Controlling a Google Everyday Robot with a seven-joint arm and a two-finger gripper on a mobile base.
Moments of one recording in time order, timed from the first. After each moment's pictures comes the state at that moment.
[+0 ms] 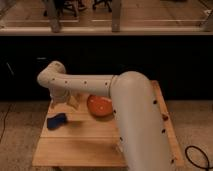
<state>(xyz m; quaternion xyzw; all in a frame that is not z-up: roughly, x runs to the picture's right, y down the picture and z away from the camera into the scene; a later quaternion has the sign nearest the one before) -0.235 0.092 0.808 -0.23 -0.24 -0.64 0.69</state>
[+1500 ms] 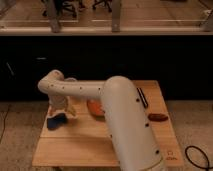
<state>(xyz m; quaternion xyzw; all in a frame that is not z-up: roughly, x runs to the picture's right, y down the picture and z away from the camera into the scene) -0.254 0.141 0.853 -0.27 -0.28 -0.64 0.67</state>
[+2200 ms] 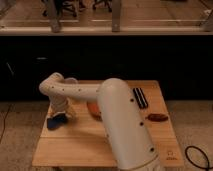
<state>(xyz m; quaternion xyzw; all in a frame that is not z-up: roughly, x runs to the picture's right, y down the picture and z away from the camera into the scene) -0.256 0.157 0.870 -0.28 -0.28 -0.63 0.66</state>
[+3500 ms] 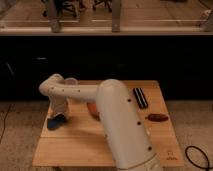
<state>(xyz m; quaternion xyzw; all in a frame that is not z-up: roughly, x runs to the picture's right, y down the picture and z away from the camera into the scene) -0.259 0.162 0.875 -0.29 -0.28 -0.64 0.66</state>
